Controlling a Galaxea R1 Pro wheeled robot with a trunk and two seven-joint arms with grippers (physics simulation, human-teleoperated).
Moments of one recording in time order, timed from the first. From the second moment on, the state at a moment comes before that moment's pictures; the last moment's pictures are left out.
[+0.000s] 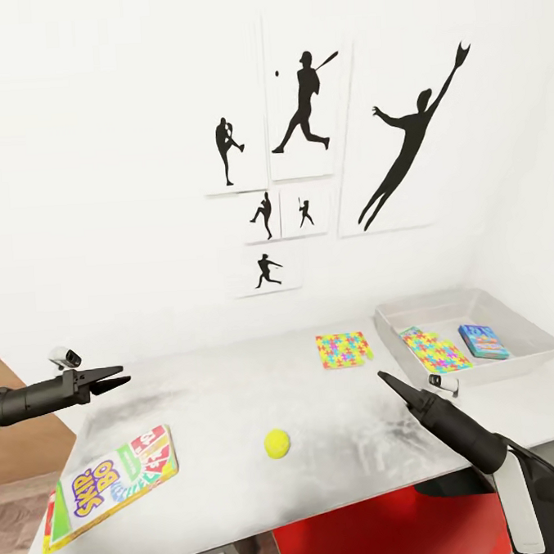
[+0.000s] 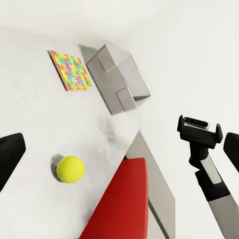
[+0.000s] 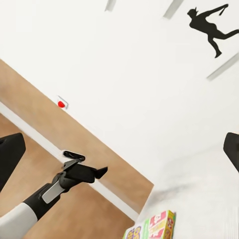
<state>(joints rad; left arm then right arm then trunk) -0.76 0.59 0.08 -0.74 0.31 0.86 -1.57 -0.27 0.03 -0.45 -1.48 -0.49 0.73 1.20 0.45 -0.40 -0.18</state>
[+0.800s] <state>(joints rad) -0.76 0.59 0.08 -0.74 0.31 0.86 -1.57 -0.27 0.03 -0.45 -1.47 -0.49 0.73 1.19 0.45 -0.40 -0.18</state>
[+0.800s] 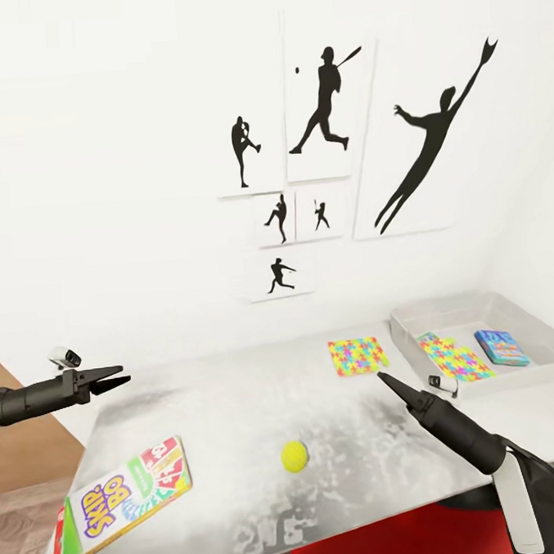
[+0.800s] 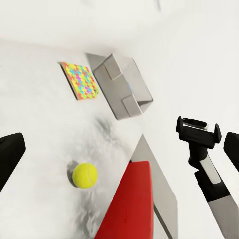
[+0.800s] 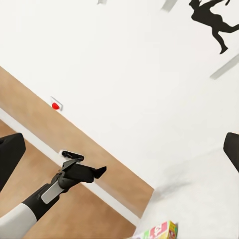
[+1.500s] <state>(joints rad) -0.76 0.59 0.08 -0.74 0.31 0.86 -1.57 -0.27 0.03 -0.45 -1.47 -0.49 0.73 1.19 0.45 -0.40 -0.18</state>
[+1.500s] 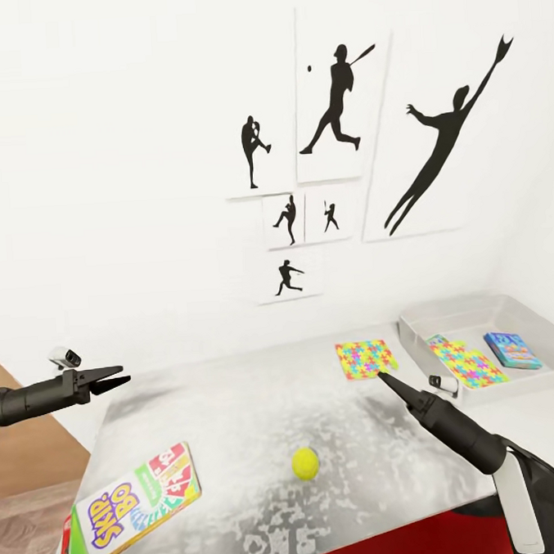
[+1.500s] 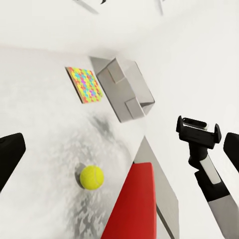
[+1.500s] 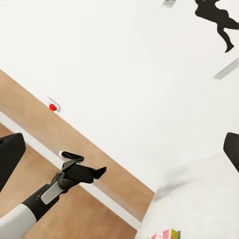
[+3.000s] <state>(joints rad) -0.76 0.60 0.08 -0.74 0.31 0.86 -1.57 -0.38 0.05 -0.24 -1.48 -0.50 0.88 0.56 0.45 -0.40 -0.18</state>
